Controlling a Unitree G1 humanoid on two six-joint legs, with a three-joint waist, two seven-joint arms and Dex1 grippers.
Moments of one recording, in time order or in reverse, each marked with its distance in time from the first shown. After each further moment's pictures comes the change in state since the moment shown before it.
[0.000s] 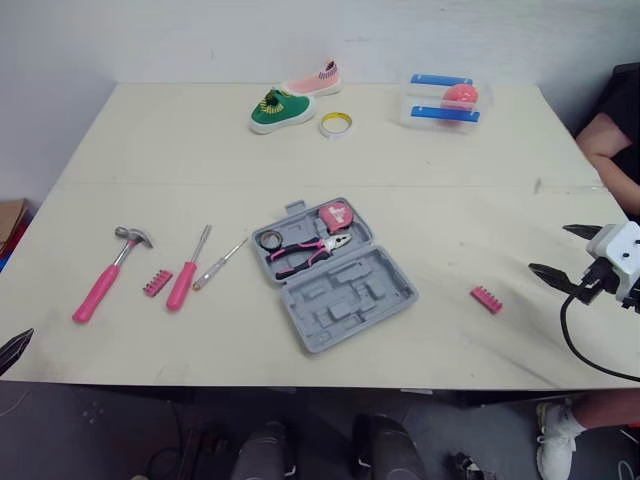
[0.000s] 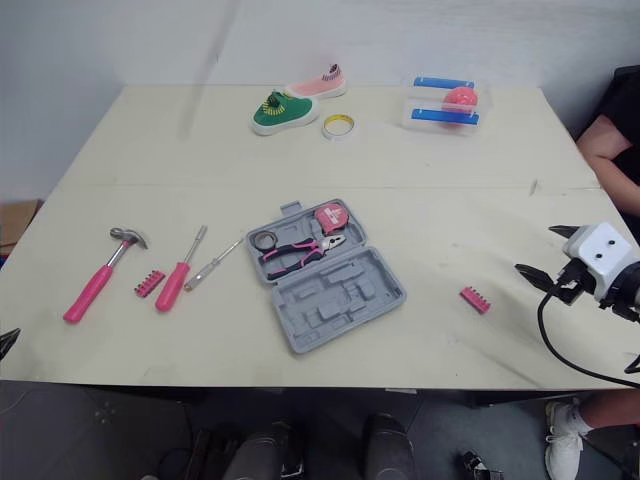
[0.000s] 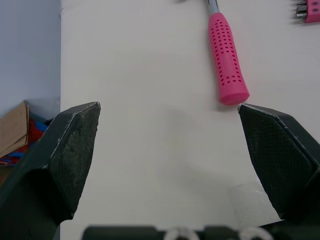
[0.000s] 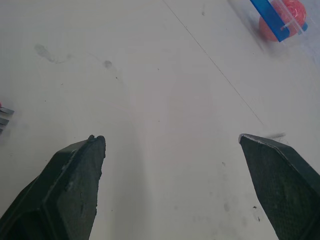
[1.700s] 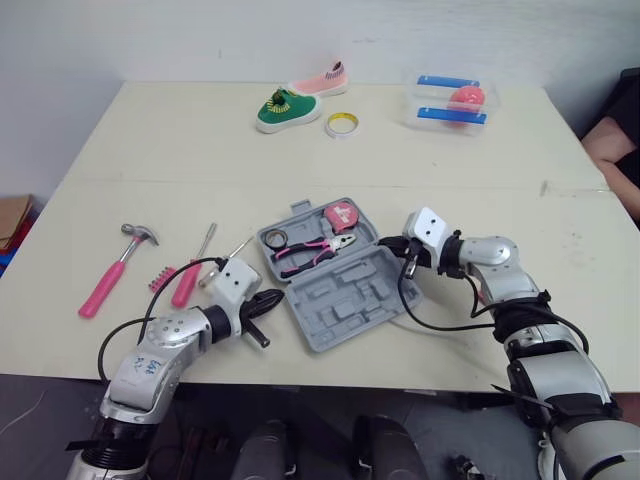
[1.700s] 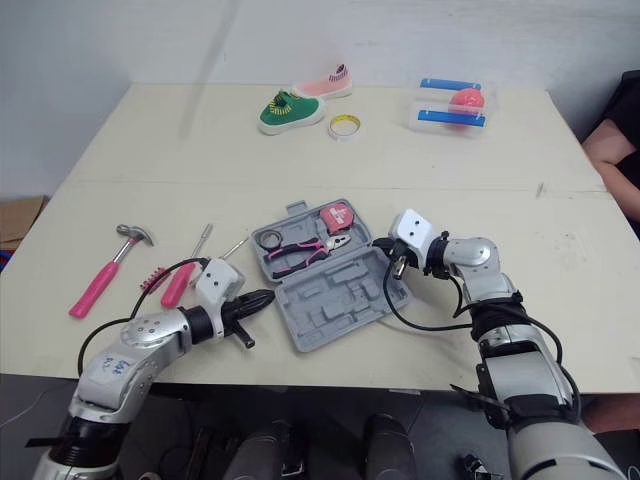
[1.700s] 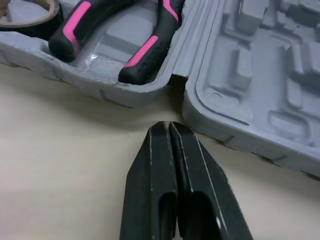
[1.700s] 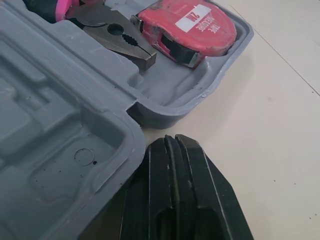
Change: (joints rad) left arm -0.475 -0.425 -0.903 -0.751 0.054 0.828 0.382; right arm -0.466 0.532 0.365 0.234 -0.187 0.063 -0.016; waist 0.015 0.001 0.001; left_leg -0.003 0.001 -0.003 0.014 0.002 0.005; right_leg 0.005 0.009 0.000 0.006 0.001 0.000
